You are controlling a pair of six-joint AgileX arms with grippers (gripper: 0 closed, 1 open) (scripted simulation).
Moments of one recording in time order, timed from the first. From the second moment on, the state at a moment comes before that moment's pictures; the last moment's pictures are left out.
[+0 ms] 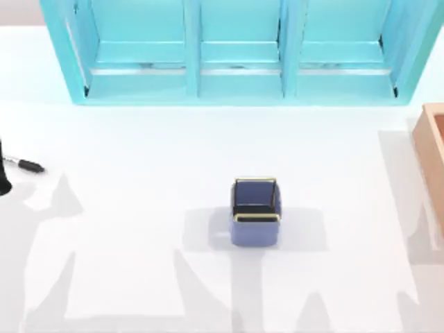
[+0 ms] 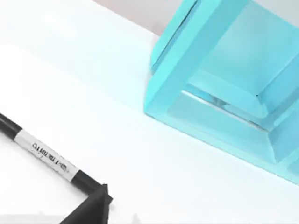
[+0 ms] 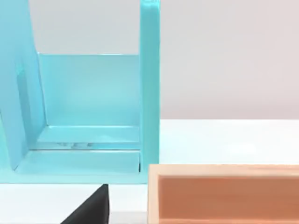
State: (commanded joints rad) left arm 0.19 0.69 0.25 0.13 0.27 -0.42; right arm 0.00 0.00 0.00 0.00 0.00 0.00
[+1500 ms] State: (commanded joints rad) left arm 0.41 1.87 0.67 0.41 0.61 -1.06; right arm 0.00 0.00 0.00 0.00 0.00 0.00
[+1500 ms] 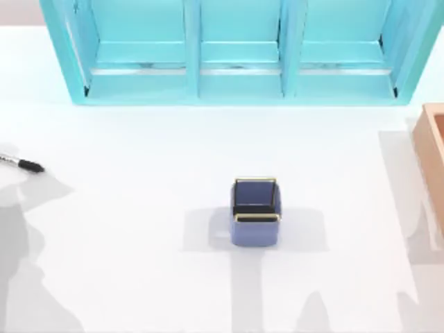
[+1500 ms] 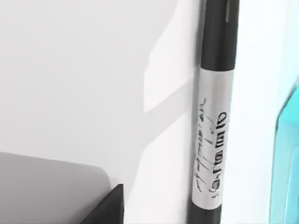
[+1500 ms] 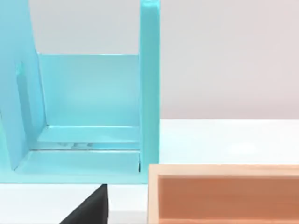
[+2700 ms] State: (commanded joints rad) left arm 0.29 2.14 0.81 0.59 0.52 -1.15; right arm 0.00 0.00 0.00 0.00 0.00 0.00
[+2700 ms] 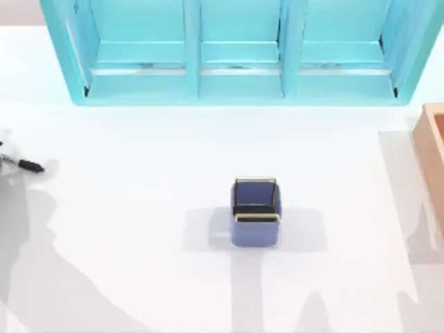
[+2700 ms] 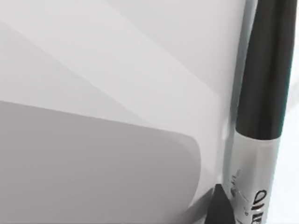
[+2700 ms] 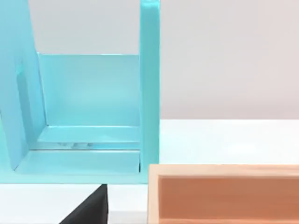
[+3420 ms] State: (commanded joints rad) left arm 0.29 2.14 0.81 0.59 0.52 -1.15; right arm 0.00 0.00 0.00 0.00 0.00 0.00
